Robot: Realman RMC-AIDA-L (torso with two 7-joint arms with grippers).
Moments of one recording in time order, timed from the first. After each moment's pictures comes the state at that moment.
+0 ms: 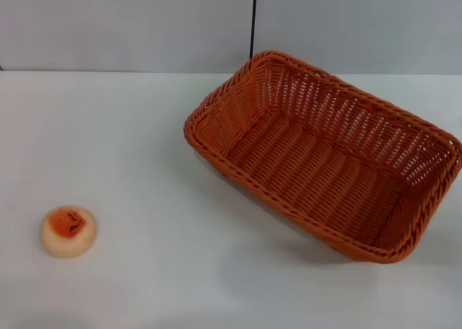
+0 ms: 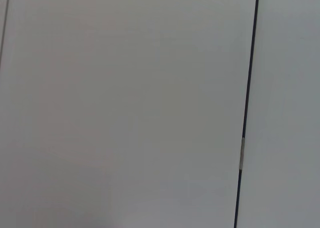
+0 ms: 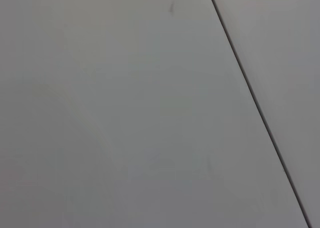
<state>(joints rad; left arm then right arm) -0.07 -2.07 -0.54 0.00 1.89 1.50 -0.36 0.36 2.08 -0.29 0.07 -1.07 -1.57 0.47</state>
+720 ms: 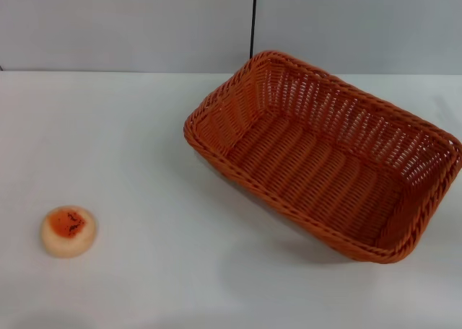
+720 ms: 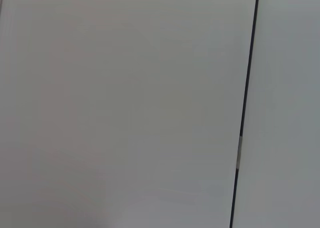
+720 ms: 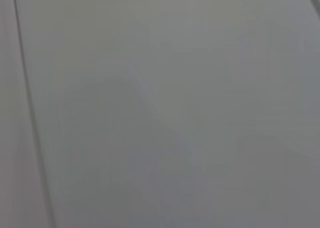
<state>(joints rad) -0.09 -2.07 -0.54 0.00 1.89 1.48 -0.38 0.35 2.07 -0.36 -0.30 -1.32 -1.55 0.88</state>
